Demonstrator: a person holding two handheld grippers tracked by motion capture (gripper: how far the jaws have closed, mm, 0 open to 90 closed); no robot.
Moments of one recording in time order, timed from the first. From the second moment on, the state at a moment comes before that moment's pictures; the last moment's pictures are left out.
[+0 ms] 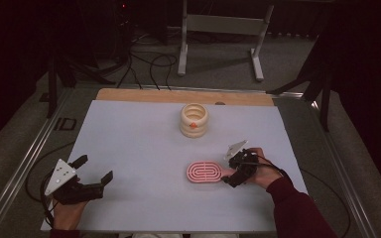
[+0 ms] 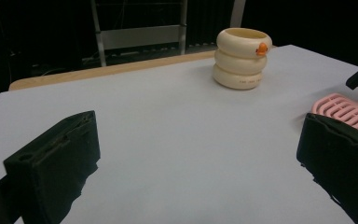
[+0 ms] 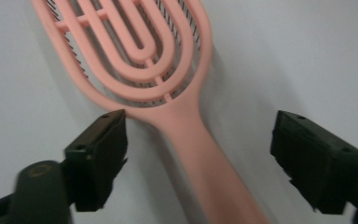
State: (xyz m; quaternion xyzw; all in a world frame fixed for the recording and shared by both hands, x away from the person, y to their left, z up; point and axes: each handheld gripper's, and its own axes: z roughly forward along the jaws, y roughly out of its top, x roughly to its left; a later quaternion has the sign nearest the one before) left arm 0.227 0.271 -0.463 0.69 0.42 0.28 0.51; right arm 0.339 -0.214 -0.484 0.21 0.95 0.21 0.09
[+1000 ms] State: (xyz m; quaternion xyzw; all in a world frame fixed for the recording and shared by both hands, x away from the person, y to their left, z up) left arm 0.228 0.270 -0.464 0.70 0.42 0.28 0.51; right arm 0.342 -0.206 -0.495 0.15 0.97 0.18 0.07
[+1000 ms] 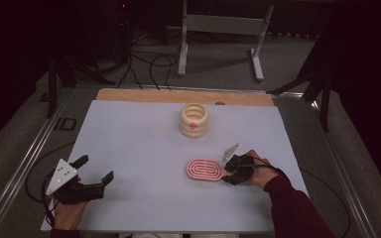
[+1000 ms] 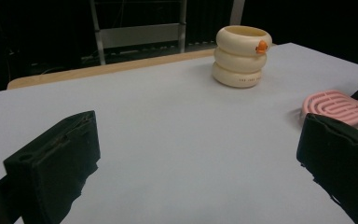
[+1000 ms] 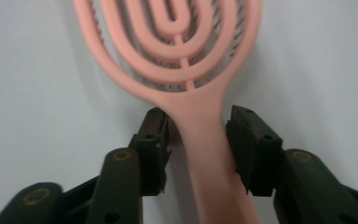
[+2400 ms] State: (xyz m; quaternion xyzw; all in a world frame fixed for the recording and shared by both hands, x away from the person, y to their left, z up) left arm 0.230 0.267 -0.466 0.71 0.42 0.27 0.50; right arm 0.343 -0.209 -0.495 0.19 0.96 0.18 0.05
